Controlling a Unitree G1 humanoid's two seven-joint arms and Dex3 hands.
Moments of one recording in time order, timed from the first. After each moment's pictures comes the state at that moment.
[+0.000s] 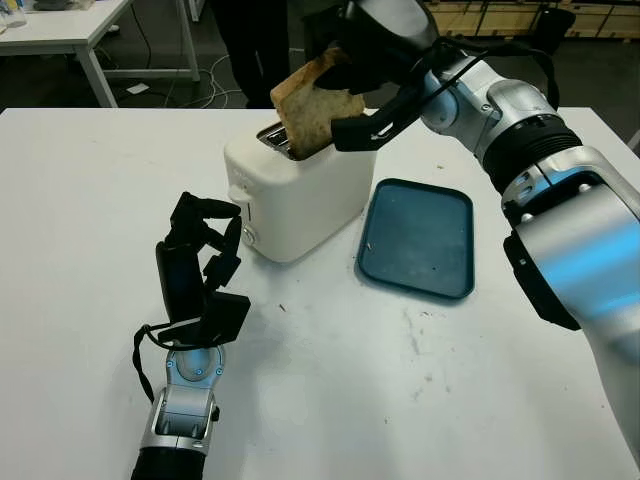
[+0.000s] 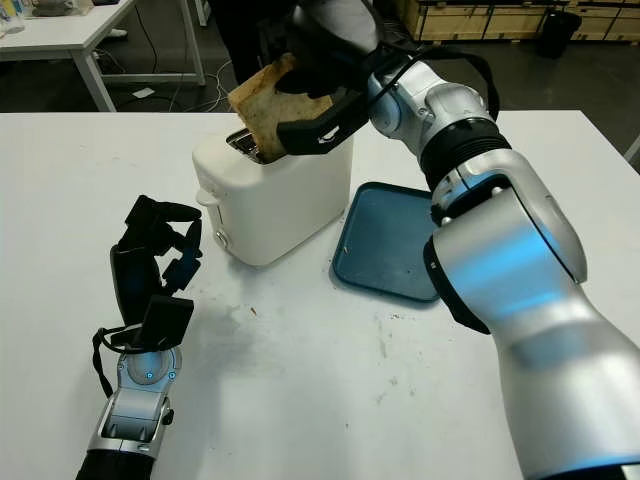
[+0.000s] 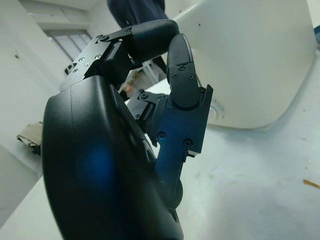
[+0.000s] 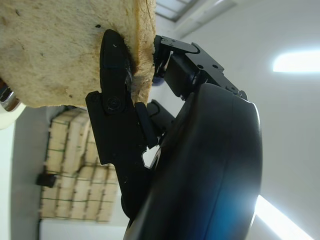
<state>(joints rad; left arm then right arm) -0.07 -0.01 0.00 0.08 0.33 -0.40 0.41 -1.43 -0.31 0.51 1.35 -0.79 -0.51 -0.30</state>
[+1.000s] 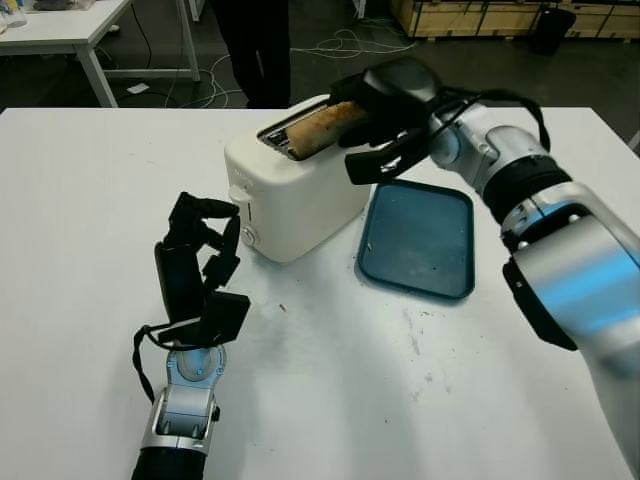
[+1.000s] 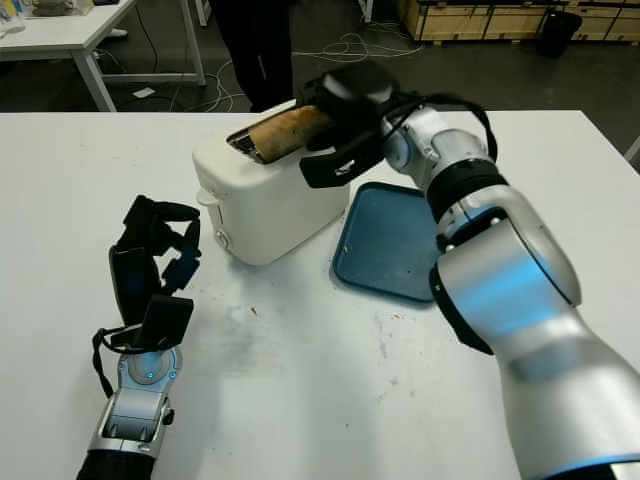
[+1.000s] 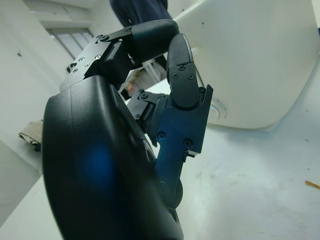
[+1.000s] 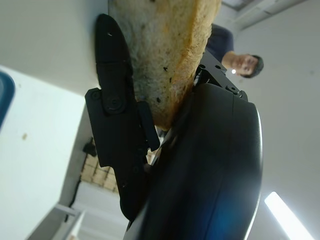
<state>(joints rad) -0.07 -0.01 0.00 0.08 0.33 -0.39 0.42 -1.38 -0.36 0.57 1.35 -0.80 -0.43 -0.13</state>
